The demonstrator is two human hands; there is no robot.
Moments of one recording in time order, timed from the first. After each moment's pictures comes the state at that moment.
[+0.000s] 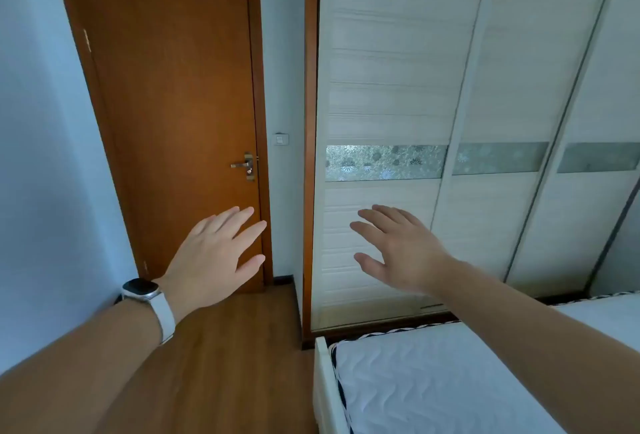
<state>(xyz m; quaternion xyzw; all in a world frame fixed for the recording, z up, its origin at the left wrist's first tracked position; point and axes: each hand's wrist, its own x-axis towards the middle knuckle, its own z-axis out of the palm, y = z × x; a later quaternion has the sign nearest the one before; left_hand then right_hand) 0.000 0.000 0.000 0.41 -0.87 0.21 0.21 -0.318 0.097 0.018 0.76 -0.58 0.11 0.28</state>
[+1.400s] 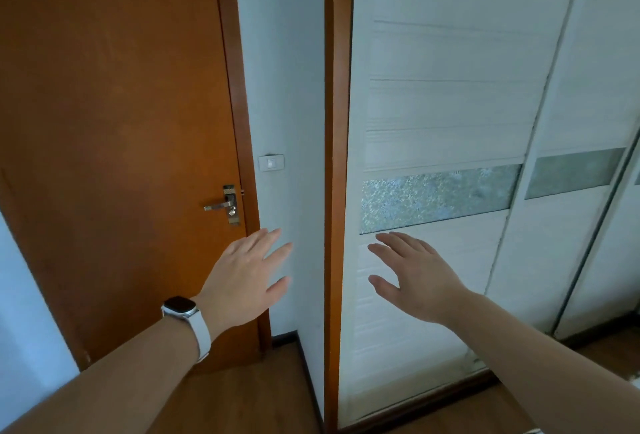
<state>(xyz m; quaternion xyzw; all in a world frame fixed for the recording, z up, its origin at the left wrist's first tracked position) -0.078 -0.514 -0.011 0.35 -0.91 0.17 0.16 -0.362 -0.387 -0.018 0.69 -0.68 0.14 0.21</state>
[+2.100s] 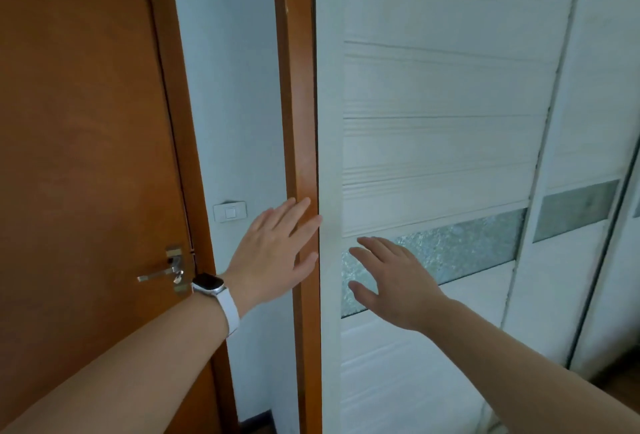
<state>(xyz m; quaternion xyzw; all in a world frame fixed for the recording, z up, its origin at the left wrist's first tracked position) -0.274 -0.705 0.069 0.25 -0.90 0.25 0.26 -0.484 -0.580 0.021 0.67 -0.67 0.19 0.27</state>
